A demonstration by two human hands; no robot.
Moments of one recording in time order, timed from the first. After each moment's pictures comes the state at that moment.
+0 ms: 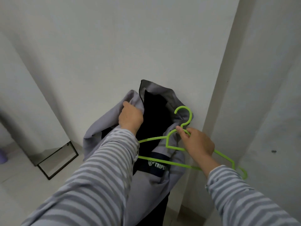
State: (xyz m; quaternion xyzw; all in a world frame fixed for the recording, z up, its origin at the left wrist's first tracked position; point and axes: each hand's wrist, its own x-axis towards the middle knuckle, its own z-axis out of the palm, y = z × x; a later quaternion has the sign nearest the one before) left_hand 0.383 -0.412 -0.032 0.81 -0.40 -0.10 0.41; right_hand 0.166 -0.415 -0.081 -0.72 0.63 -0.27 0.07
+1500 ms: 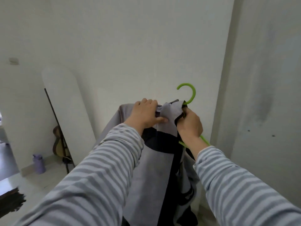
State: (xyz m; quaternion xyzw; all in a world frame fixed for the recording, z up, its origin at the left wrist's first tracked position) left_hand 0.433 -0.020 0.097 0.68 -0.68 0.21 0.17; right_hand 0.277 -0.042 0.063 -0.65 0.55 -0.50 0.12
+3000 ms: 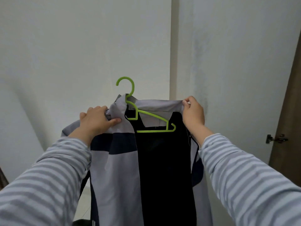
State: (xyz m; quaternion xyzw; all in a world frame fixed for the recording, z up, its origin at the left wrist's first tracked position) left_hand 0.398 -0.032 0.109 0.72 -0.62 0.17 0.28; right_hand 0.099 -0.080 0.112 -0.59 0.55 -0.59 0.09
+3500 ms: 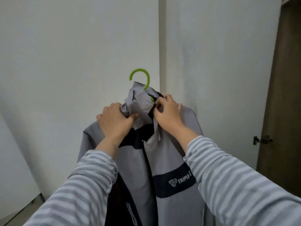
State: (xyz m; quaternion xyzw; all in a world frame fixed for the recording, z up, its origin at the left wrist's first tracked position) left_hand 0.297 -0.048 0.119 0.65 -0.55 0.20 0.48; right_hand 0.131 -0.065 0.134 -0.71 0.48 -0.51 -0.04
